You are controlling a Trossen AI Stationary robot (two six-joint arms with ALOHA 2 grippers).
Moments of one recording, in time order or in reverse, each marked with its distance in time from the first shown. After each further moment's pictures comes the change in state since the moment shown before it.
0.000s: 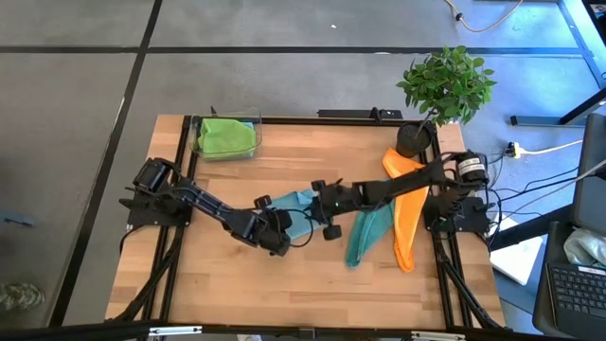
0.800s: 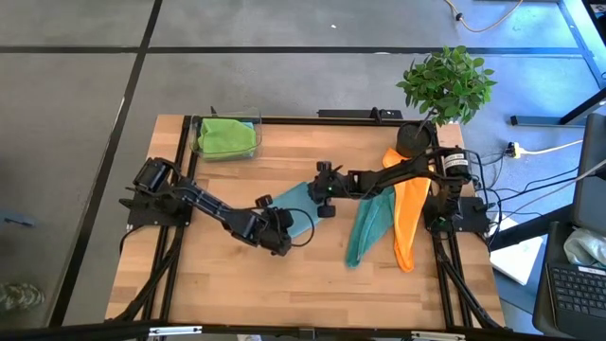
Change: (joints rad) left arm 0.003 0.000 0.000 0.040 -0.025 0.003; right arm -0.142 0.109 0.000 0.037 0.216 -0.049
